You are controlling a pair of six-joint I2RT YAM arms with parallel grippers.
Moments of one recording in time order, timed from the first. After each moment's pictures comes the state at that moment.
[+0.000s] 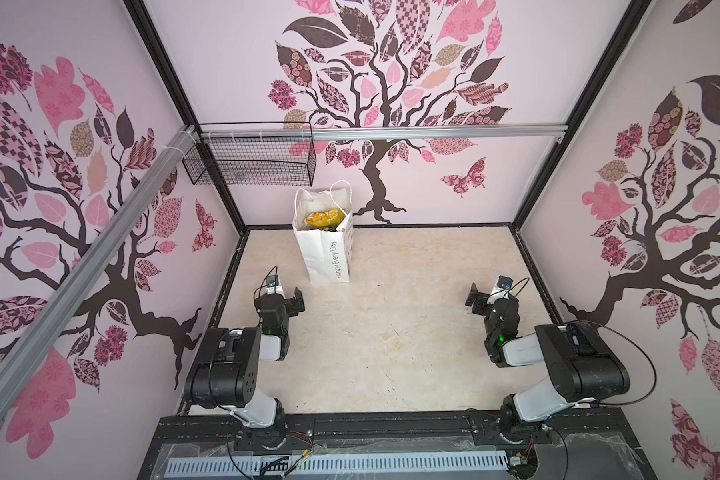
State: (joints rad) left arm 0.00 1.56 0.36 0.84 -0.20 -0.07; right arm 0.06 1.56 0.26 1.09 0.27 0.14
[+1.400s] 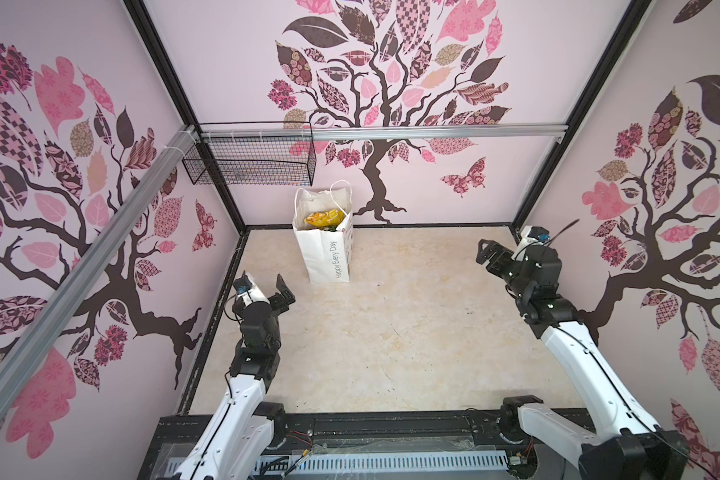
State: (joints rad) left arm -0.11 0.74 0.47 0.14 -0.39 -0.36; right arm 0.10 1.07 0.99 -0.23 -0.01 0.55
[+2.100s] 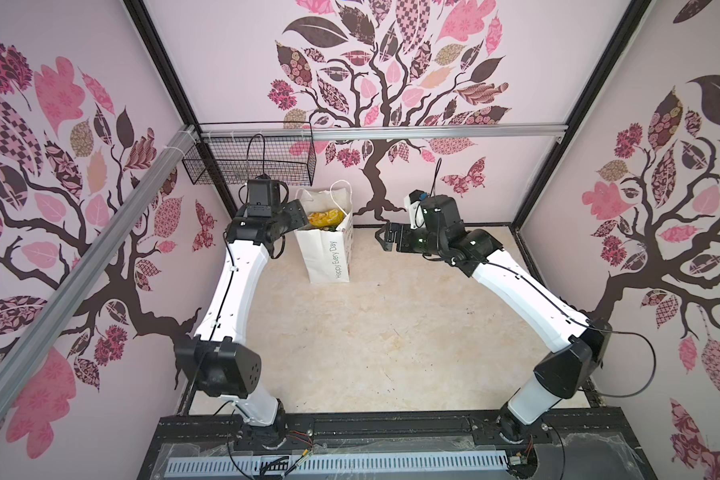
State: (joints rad) left arm -0.06 1.68 1.88 -0.82 -0.03 -0.37; right arm 0.61 1.70 1.81 -0.62 -0.08 0.53
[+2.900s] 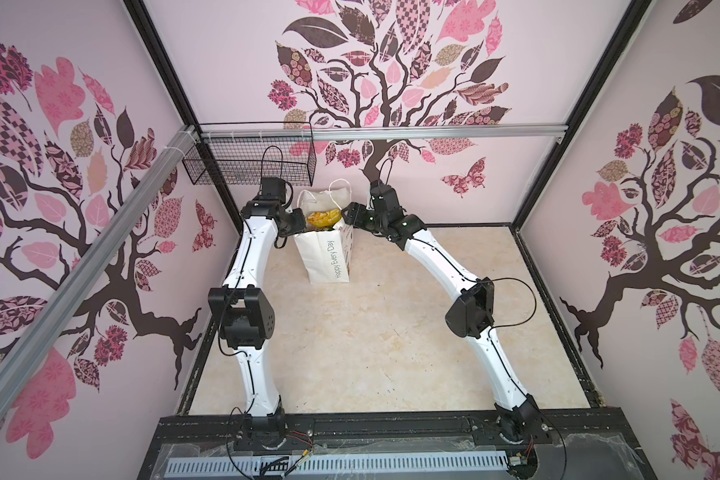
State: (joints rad) left arm 0.00 2.04 2.14 -0.98 0.10 -0.23; right arm 0.61 2.49 2.60 -0.50 -0.13 0.72
